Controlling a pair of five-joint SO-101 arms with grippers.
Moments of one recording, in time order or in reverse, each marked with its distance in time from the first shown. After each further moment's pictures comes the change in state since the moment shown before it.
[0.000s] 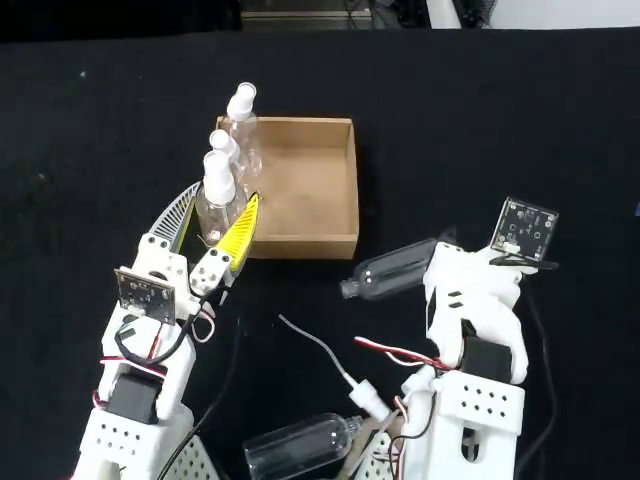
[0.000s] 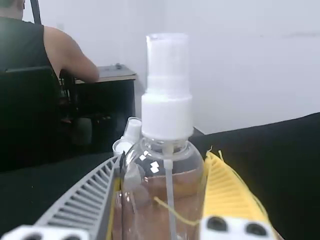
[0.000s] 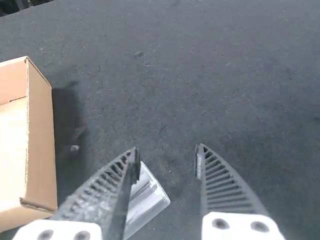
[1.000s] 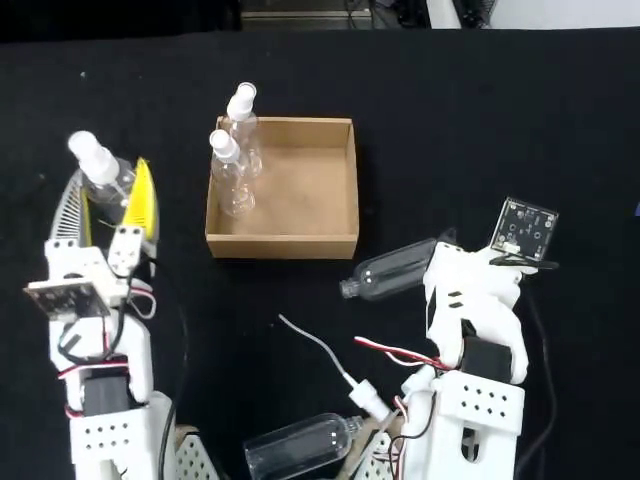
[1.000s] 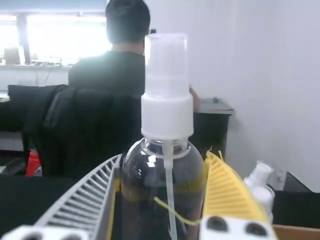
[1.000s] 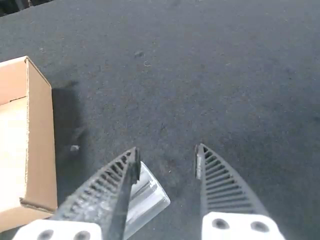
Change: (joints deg) left arm -24.3 3.1 -2.5 -9.1 3.2; right arm 0.0 0.0 0.0 0.0 0.0
